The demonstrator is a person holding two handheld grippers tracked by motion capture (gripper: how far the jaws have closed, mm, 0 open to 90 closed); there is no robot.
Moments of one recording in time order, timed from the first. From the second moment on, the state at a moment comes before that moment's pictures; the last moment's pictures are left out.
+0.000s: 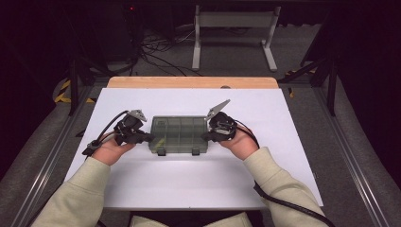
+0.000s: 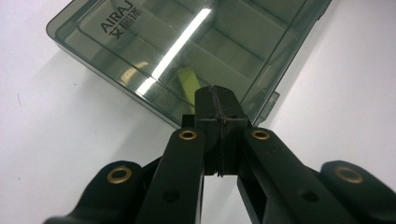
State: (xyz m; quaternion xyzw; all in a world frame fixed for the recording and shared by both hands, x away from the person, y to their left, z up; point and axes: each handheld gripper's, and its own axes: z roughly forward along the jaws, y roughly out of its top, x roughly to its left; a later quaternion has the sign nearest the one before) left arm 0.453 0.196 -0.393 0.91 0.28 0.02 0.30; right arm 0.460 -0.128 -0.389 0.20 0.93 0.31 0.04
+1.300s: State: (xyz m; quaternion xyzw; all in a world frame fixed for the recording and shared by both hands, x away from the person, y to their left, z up) left arm 0.448 0.193 -0.391 0.92 0.27 0.03 0.29; right arm 0.452 -0.128 -0.388 0.19 0.92 0.33 0.06
